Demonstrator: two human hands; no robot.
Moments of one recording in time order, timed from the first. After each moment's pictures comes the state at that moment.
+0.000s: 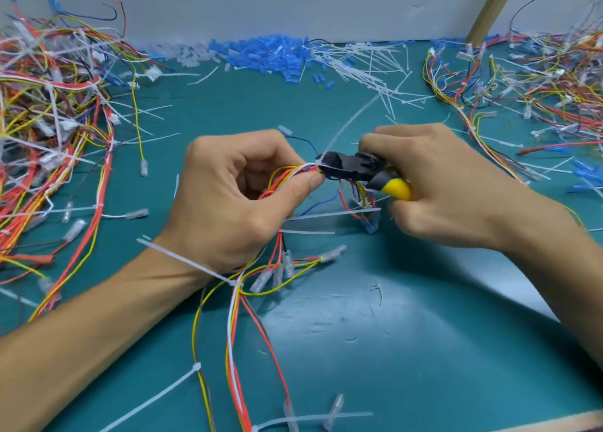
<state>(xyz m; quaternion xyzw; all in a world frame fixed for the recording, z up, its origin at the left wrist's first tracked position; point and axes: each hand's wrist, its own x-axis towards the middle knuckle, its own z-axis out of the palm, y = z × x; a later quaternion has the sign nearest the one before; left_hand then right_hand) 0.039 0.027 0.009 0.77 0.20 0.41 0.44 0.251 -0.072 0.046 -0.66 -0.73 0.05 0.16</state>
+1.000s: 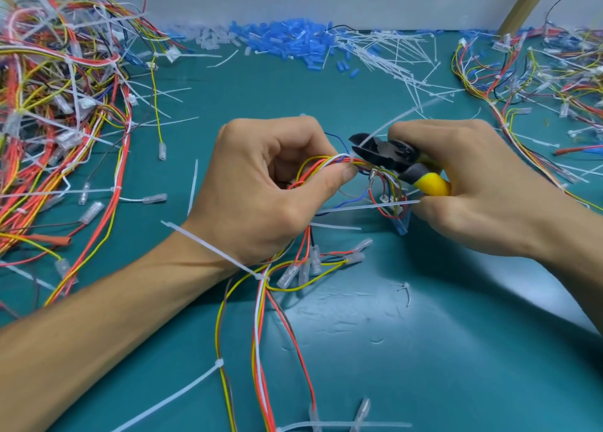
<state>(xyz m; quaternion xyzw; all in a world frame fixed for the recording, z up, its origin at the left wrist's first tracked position) 0.040 0.030 0.007 0.78 0.19 0.40 0.45 0.244 -0.072 0.043 -0.68 -0.71 0.06 0.19</state>
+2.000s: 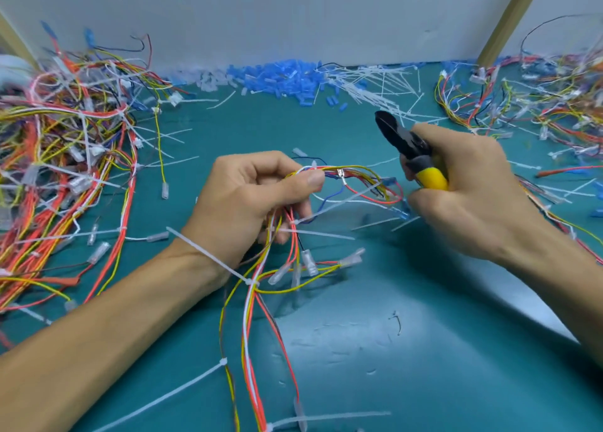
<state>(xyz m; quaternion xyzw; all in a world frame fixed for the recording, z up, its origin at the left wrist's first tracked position) 0.043 0.050 0.013 0.64 0.27 0.32 0.65 0.255 -0.067 0.039 -0.74 -0.59 0.02 0.33</state>
